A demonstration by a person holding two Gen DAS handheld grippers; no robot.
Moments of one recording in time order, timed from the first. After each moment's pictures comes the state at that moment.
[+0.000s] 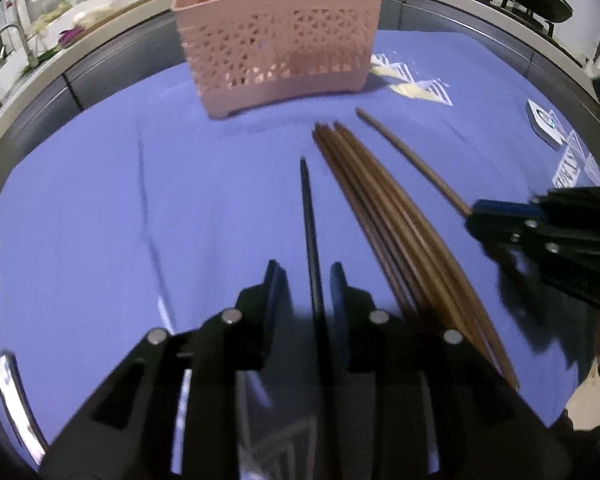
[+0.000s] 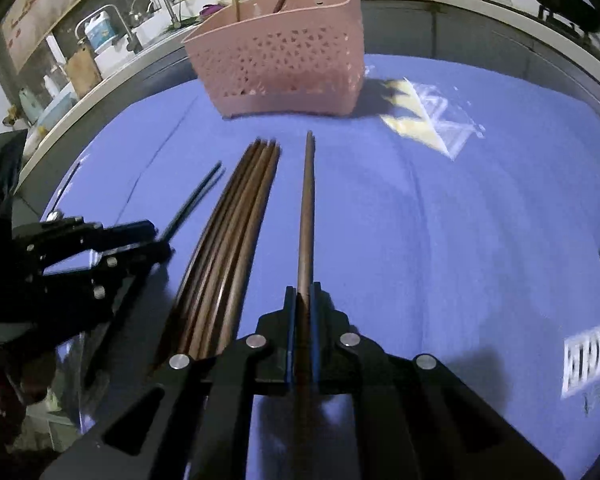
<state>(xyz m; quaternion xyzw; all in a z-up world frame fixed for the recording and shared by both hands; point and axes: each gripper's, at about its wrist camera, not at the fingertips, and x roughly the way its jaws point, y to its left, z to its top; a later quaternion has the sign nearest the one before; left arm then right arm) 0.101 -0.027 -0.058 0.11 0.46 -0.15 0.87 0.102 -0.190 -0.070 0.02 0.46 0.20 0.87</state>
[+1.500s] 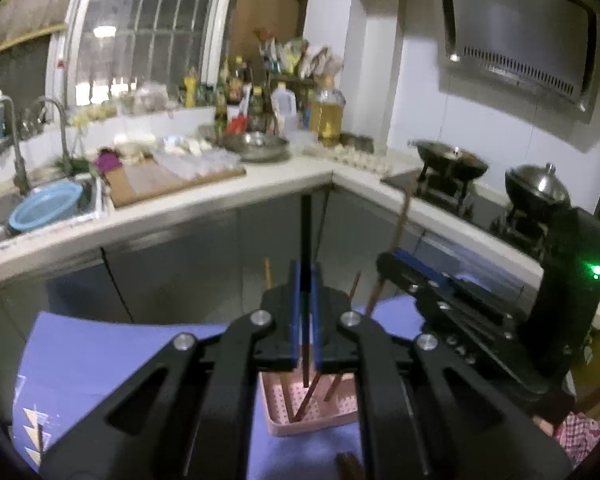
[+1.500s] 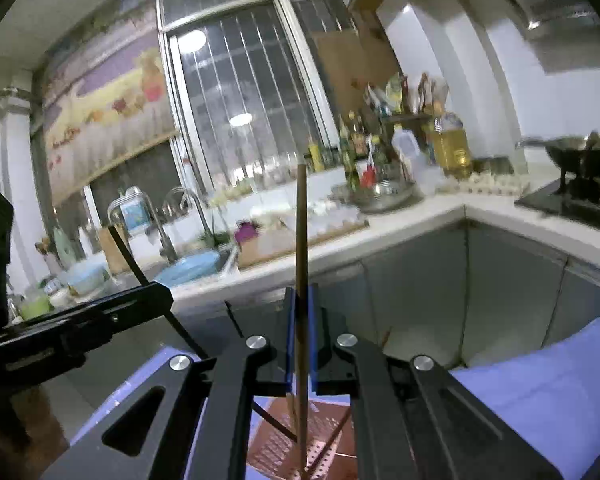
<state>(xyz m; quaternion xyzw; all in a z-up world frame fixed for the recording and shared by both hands) 0.227 0.016 0.186 -0.01 0.24 -0.14 0.96 0.245 -0.161 0.131 0.11 0.15 0.23 0.95</state>
